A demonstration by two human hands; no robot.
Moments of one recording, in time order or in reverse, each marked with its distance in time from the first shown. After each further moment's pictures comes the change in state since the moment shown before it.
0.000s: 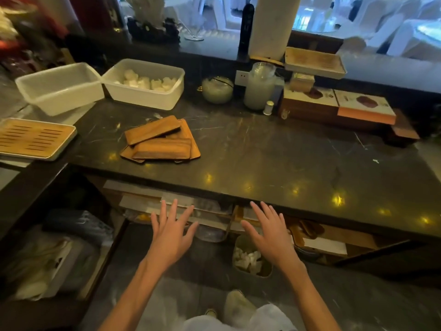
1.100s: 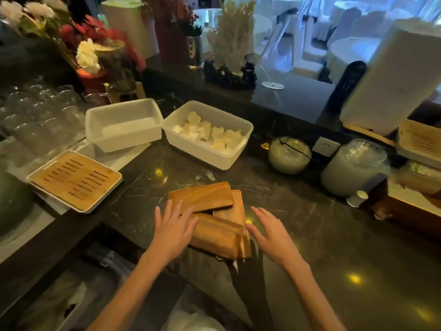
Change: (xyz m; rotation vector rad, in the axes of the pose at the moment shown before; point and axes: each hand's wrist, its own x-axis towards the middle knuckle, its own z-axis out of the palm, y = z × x) left_hand 0.311 -0.136 -0.131 0.037 0.102 -0.232; right_hand 0.407 -0.159 -0.012 -0.051 -0.178 -0.299
